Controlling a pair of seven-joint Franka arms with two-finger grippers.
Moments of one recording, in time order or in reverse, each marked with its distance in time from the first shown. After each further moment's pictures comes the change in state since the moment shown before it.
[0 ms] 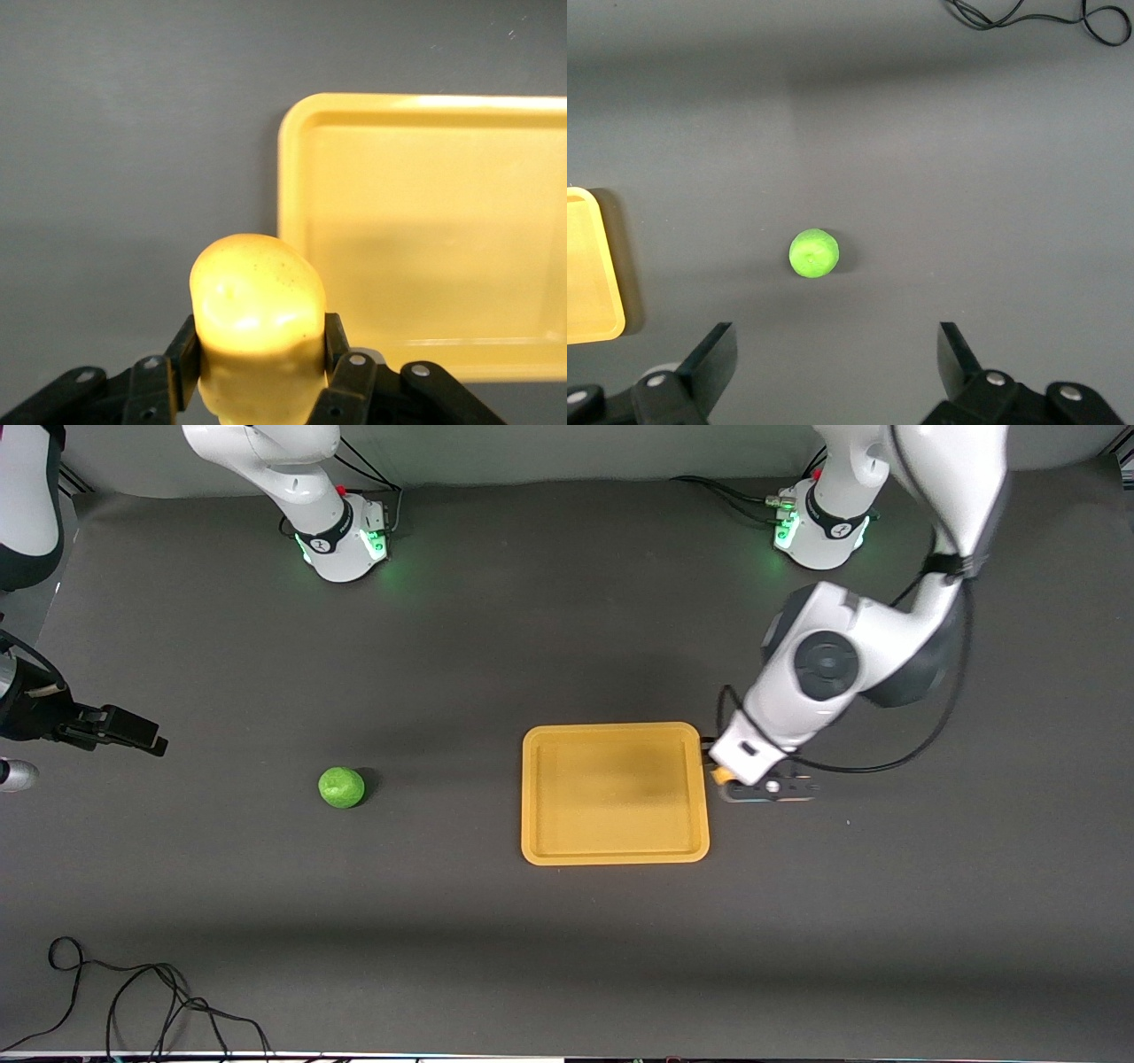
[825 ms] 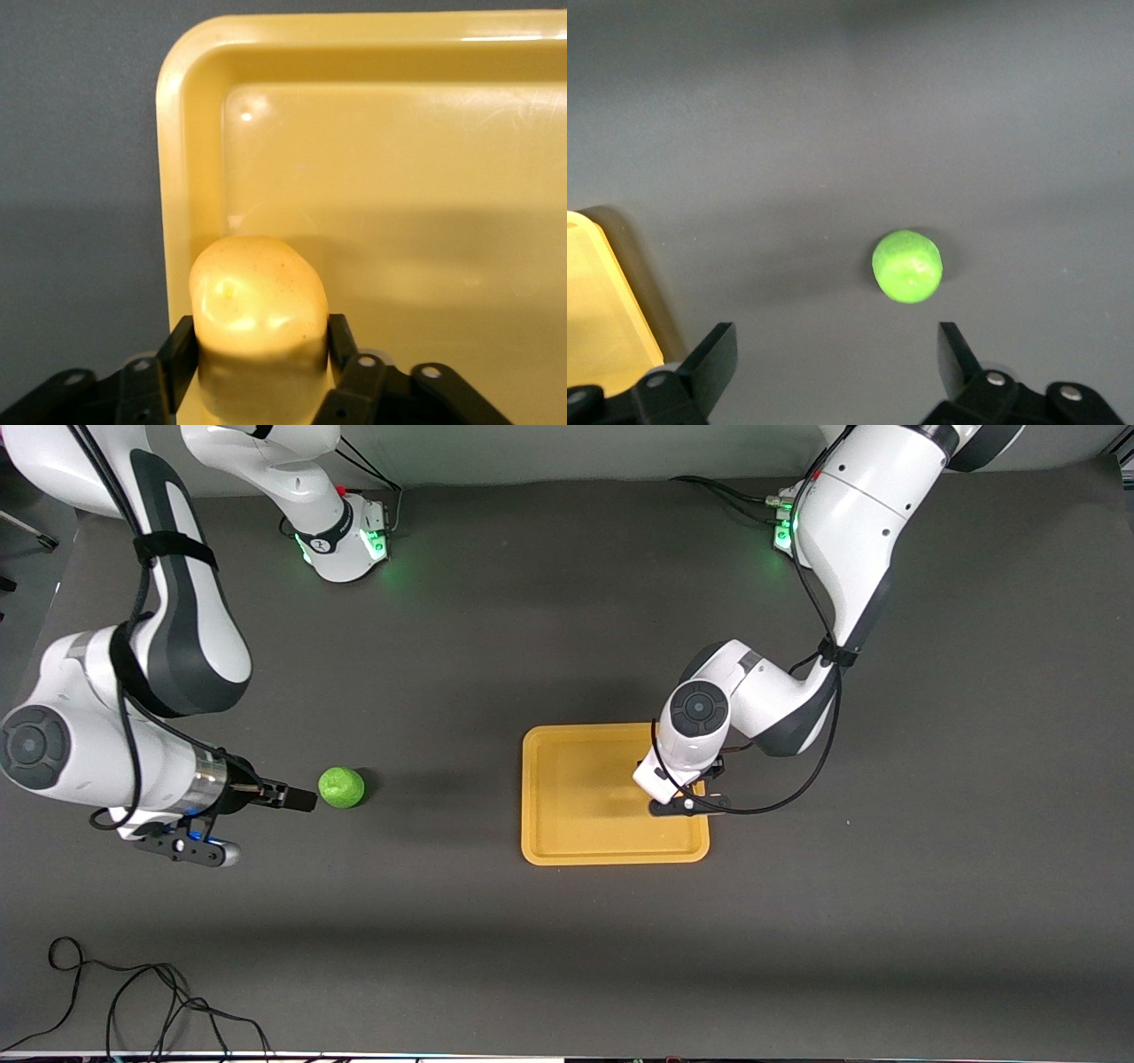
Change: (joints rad) left arm -0.107 0.264 0.002 0.112 0.183 0.067 -0.184; right arm 0.153 0.247 0.008 -0.044 0.057 0.182 0.245
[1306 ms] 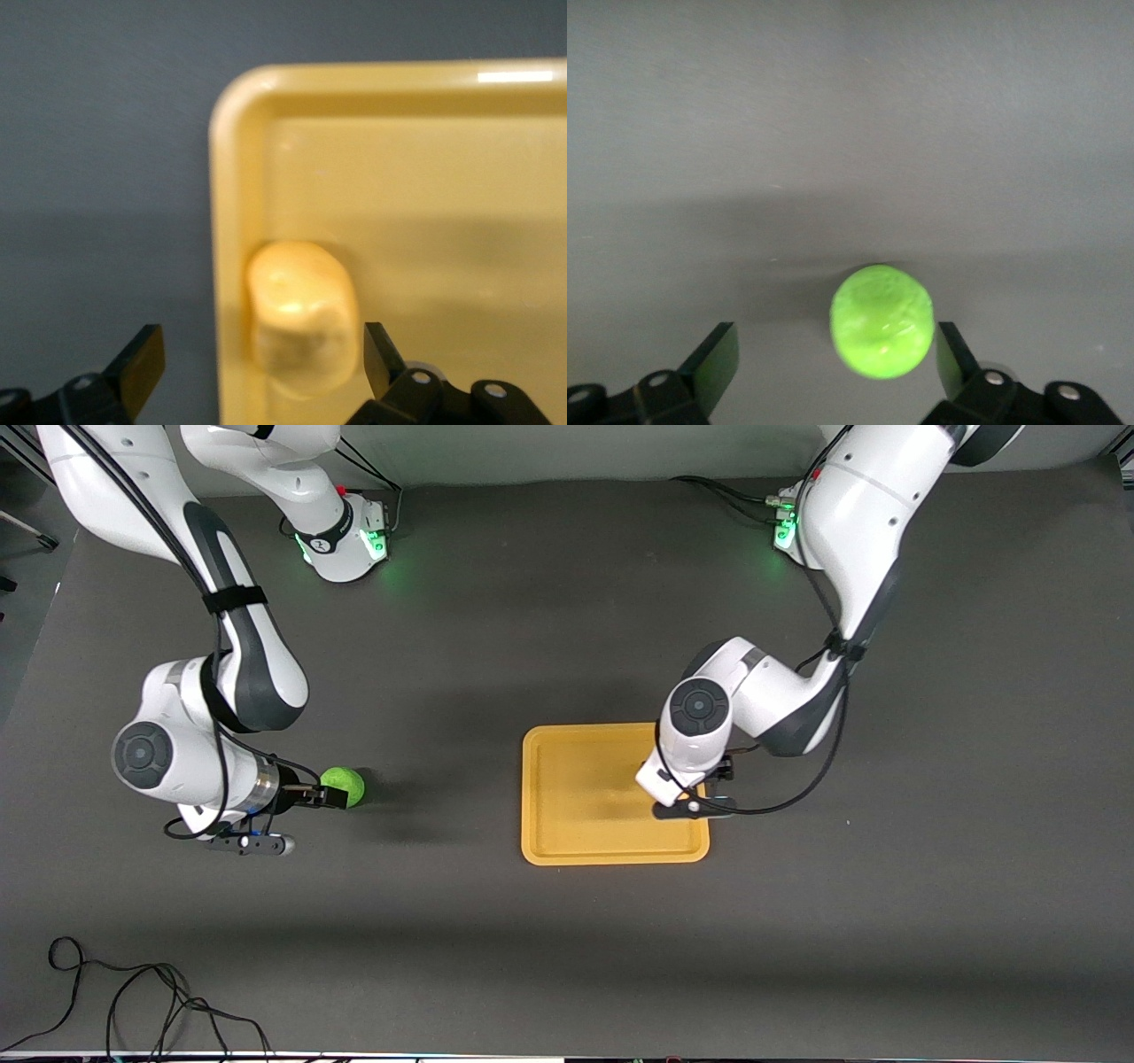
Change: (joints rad) left arm 0.019 -0.063 0.012 0.038 0.028 -0.110 0.011; right arm 0.015 0.002 -0.041 -0.351 -0.001 0.372 -0.176
